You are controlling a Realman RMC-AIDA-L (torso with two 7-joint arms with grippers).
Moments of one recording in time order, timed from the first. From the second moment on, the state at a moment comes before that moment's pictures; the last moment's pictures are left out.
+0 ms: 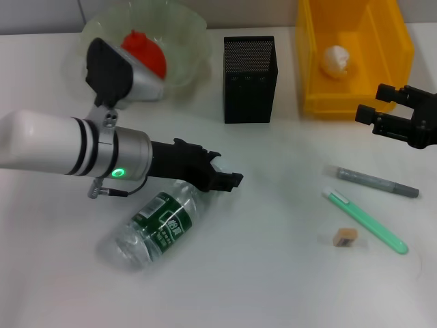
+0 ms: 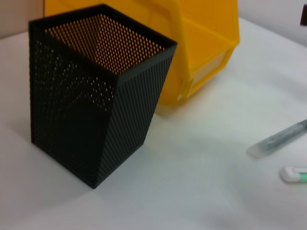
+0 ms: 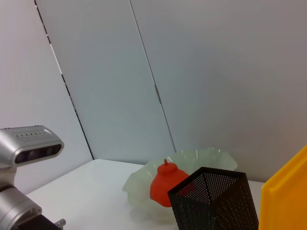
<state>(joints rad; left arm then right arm) -0.59 -2.08 1.56 0.78 1.87 0.97 -1.95 0.37 2.07 -0.61 -0.75 -1.82 -1.53 1.42</state>
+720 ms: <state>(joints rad) -0.58 -2.07 1.60 0.87 1.90 1.00 -2.00 0.37 2.07 -0.61 -0.75 -1.82 -1.54 1.42</state>
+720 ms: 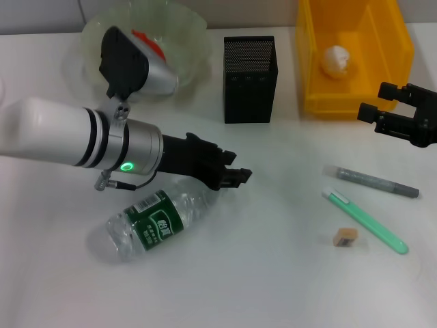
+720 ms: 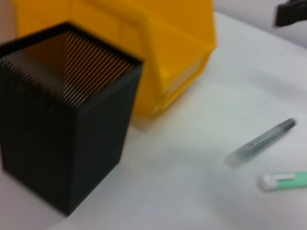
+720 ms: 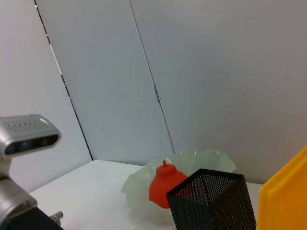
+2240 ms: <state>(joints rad) -0.69 -2.08 1.71 1.04 2.33 1.13 -2.44 0.37 2.08 -0.61 -0.75 -1.82 -1.54 1.41</state>
